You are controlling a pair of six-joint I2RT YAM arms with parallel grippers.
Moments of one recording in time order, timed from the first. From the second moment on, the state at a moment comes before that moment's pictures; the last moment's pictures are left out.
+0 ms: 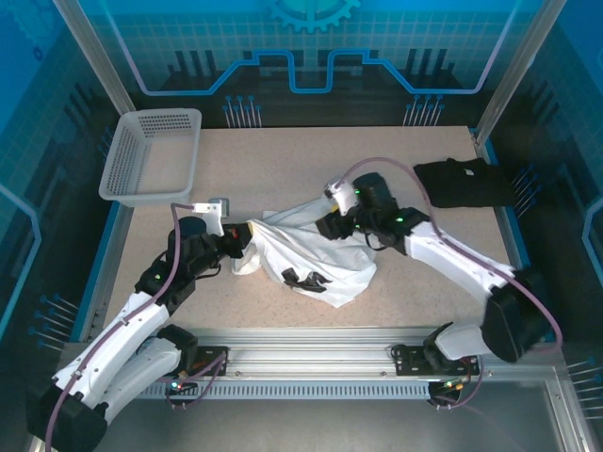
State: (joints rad) left arm -0.39 0.77 0.58 -0.20 0.16 -0.54; right arm 0.59 1.45 1.02 -0.34 -0.23 -0.02
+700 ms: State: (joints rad) left arm -0.39 0.77 0.58 -0.21 0.12 -0.54; right arm 0.52 1.29 1.10 -0.39 -0.29 0.01
